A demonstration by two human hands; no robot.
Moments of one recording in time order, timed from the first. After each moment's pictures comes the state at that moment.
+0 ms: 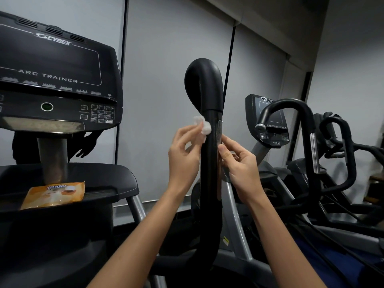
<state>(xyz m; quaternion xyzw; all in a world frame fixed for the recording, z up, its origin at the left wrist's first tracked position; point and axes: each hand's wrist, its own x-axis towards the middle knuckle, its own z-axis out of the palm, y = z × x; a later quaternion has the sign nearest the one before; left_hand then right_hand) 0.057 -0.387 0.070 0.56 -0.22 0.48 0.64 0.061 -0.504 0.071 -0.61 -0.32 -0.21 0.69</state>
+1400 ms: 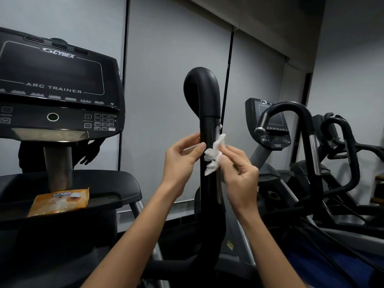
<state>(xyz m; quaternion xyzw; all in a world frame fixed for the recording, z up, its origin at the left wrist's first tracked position) 0.041 -0.375 0.081 0.57 -0.20 0.29 0.74 0.041 -0.491 0.059 -0.59 -0.28 -0.39 0.65</state>
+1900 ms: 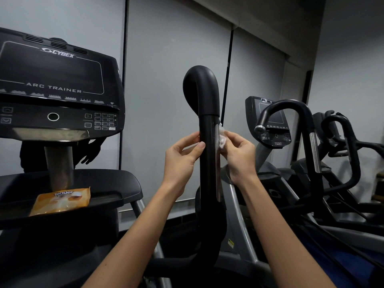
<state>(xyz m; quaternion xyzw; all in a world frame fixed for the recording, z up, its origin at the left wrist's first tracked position) 0.039 -0.377 0.079 0.57 -0.19 0.30 0.74 0.074 -0.490 0.099 -0.53 -0.23 -0.24 0.78</state>
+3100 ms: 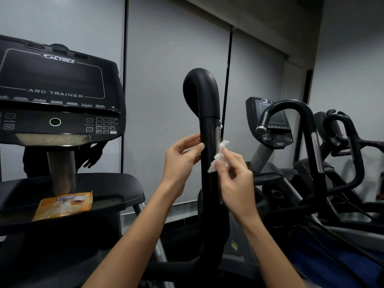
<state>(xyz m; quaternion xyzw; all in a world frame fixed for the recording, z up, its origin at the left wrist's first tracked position) 0.038 -0.374 0.086 0.57 -0.17 0.28 0.76 0.047 -0.491 0.049 -0.64 -0.28 -0.39 0.60</state>
